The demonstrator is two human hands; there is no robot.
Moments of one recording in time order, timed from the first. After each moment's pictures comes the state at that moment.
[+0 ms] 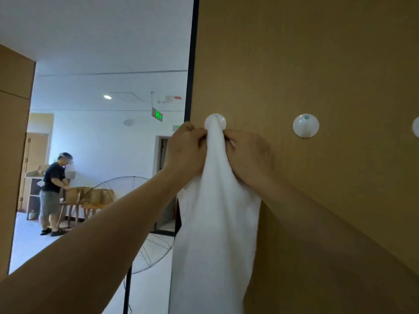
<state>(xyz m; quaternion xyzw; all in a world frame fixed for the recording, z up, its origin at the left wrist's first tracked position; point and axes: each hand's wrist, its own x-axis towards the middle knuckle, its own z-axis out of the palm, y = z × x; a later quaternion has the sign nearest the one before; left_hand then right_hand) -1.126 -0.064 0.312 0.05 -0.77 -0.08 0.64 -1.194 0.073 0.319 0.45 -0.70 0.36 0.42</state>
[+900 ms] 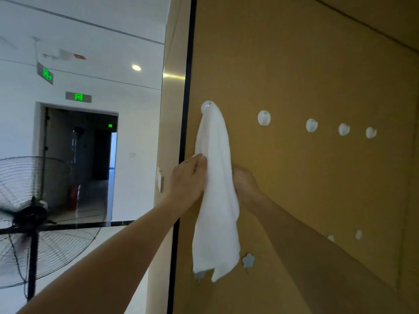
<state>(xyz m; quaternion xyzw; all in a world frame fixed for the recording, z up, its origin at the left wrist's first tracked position) -1.074 -0.097 0.196 -0.15 -0.79 -0.45 0.40 -1.099 0.060 0.210 0.13 -0.76 0.62 0.16</state>
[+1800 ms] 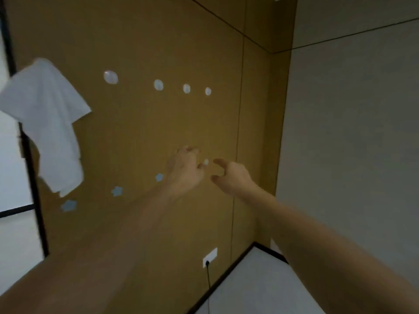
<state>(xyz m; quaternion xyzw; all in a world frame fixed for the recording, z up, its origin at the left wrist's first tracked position) -0.802 0.237 0.139 -0.28 -0.88 -0.26 0.27 -0.741 0.374 0.125 -0.10 -0.94 0.21 0.24</state>
